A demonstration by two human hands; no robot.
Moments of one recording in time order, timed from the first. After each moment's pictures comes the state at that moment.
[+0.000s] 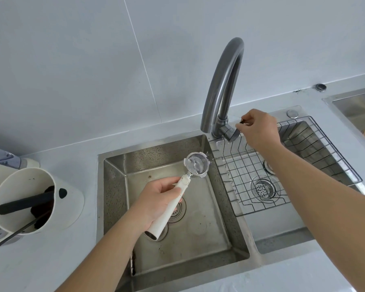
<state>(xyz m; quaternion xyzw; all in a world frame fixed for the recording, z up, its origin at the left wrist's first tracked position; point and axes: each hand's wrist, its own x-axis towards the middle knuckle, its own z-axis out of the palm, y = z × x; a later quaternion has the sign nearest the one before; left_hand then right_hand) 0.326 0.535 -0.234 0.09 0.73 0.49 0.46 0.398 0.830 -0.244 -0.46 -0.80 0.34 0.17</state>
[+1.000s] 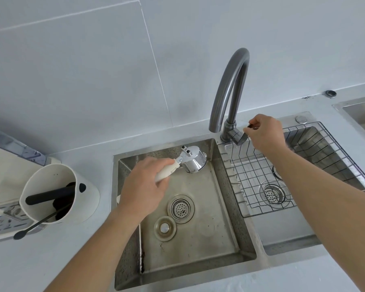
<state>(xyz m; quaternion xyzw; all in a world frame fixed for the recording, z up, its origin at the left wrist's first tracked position) 0.307 0.506 -0.204 0.38 0.87 0.29 0.05 0.399 0.826 -0.244 -0.44 -0.82 0.33 0.17</state>
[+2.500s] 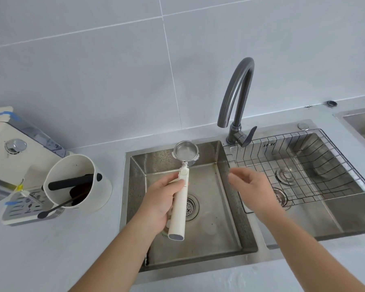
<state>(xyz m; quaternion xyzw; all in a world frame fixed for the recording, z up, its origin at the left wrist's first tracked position) 0.362 0.492 -0.196 -0.06 0.65 0.63 0.41 0.483 0.674 -0.226 -0.41 -0.69 0.58 0.10</state>
